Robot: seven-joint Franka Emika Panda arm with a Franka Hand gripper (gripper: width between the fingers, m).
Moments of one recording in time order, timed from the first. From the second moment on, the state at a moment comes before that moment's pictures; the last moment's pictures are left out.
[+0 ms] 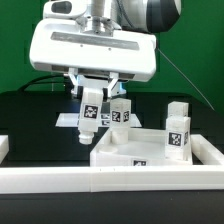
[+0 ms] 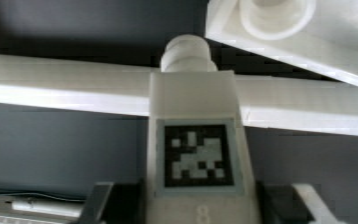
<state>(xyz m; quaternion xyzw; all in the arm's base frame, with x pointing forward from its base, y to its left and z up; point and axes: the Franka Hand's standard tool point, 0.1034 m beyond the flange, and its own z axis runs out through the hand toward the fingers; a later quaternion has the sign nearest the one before) 0.584 -0.050 0.116 0.96 0.03 0.28 0.05</state>
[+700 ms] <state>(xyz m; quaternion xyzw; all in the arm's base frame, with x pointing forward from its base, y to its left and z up) 0.584 -0.032 0.110 0.97 0.02 0.24 -0.01</state>
